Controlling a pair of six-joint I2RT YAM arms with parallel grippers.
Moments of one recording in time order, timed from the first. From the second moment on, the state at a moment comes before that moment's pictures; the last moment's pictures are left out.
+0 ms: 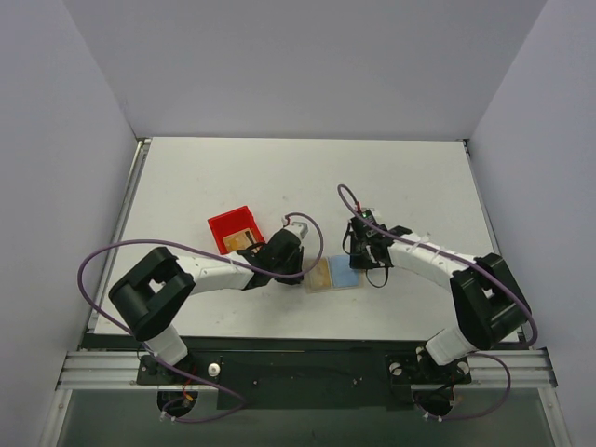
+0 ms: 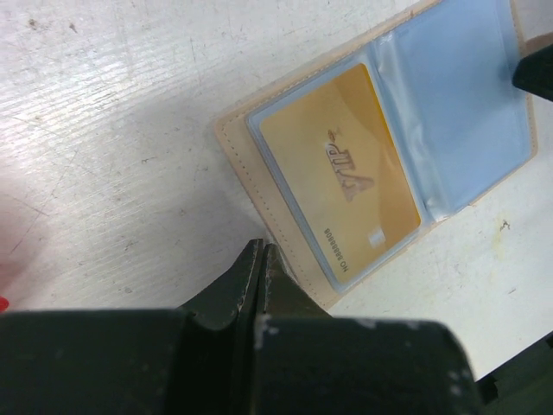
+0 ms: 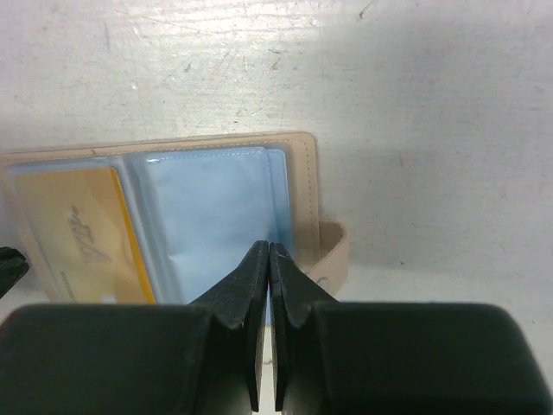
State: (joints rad) left arm -0.86 1.67 0.82 0.01 -0.04 -0.59; right arm 0.54 1.54 0.81 -0.39 0.12 0.51
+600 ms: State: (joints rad) left arm -0.72 1.27 0.86 -0.18 -0.17 -0.53; right arm 0.54 1.35 0.78 -0.33 0.11 0.50
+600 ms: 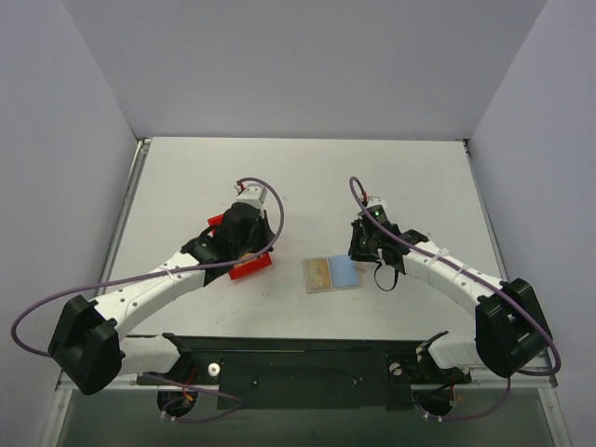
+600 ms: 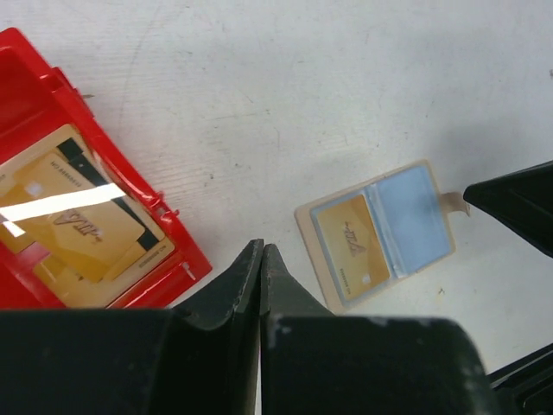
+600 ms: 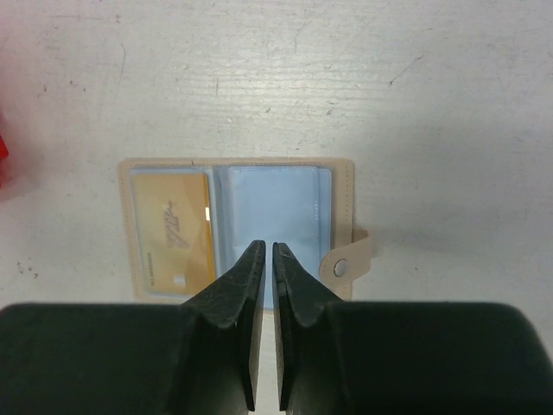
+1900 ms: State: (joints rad) left arm -0.34 1.13 0.65 -0.34 -0.40 -0.74; right arm 0.60 1.40 0.80 -0.30 -0.04 0.47
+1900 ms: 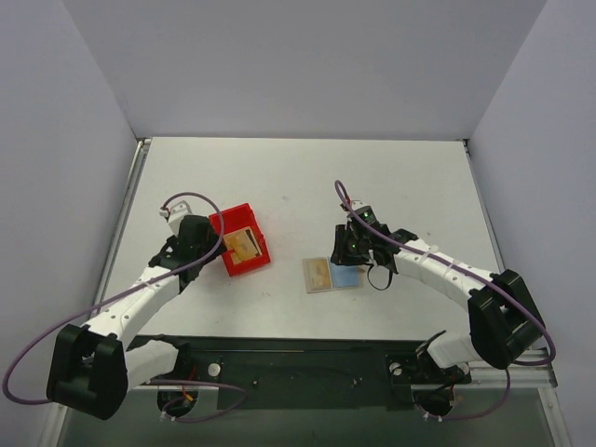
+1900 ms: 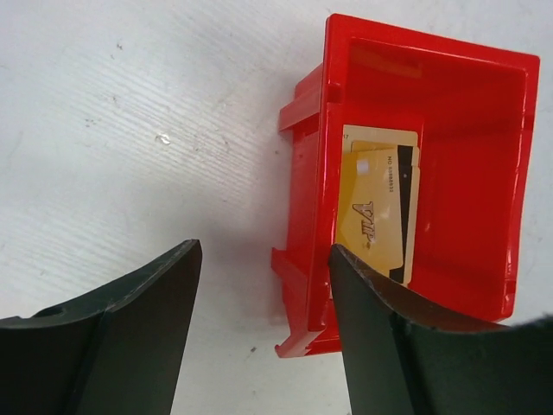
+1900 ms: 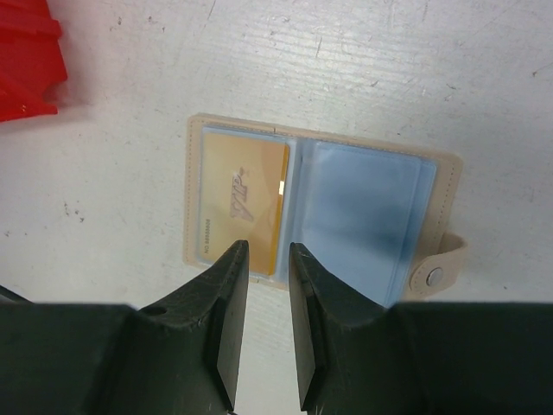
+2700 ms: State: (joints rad) left arm -0.13 1.14 0.45 0.13 -0.05 -0.80; right arm 0.60 1.40 0.80 -0.30 -0.07 0.47
